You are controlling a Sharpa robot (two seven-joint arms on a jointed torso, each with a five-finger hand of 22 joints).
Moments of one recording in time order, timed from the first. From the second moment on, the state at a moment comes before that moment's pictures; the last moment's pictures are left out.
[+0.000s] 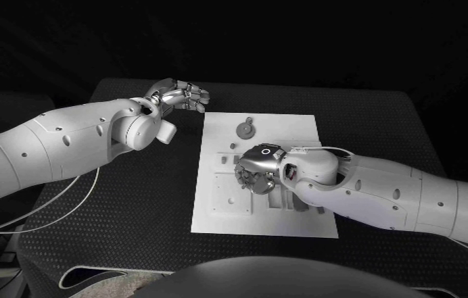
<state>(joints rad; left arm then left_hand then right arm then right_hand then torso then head) 1.26 -0.75 -0.15 1.24 -0.23 -0.20 0.22 1.07 -0.10 0.51 -0.28 0.12 0.86 0.18 0.29 0.50 1.14 0.13 0.12 0.24 0.96 0.08 0.63 0.41 0.02 0.95 -0.02 0.06 1.03 1.05 -0.61 -0.12 1.49 -1.82 -0.11 -0.01 1.18 -0.11 0.74 -0.29 0.05 1.03 0.11 0.39 0.47 1.29 0.07 0.18 0.10 1.22 -0.03 0.62 0.77 0.26 0.96 0.15 0.27 1.27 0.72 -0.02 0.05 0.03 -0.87</state>
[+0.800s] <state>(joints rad) 1.26 -0.76 -0.15 1.24 -0.23 -0.20 0.22 1.07 -0.10 0.51 -0.28 0.12 0.86 0.18 0.29 0.50 1.14 0.13 0.12 0.24 0.96 0.08 0.63 0.41 0.01 0.95 -0.02 0.06 1.03 1.05 -0.62 -0.12 1.49 -1.78 -0.12 0.00 1.17 -0.14 0.72 -0.28 0.05 0.96 0.13 0.35 0.46 1.24 0.10 0.14 0.08 1.20 0.00 0.61 0.79 0.26 0.96 0.16 0.27 1.31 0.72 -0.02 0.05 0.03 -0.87</state>
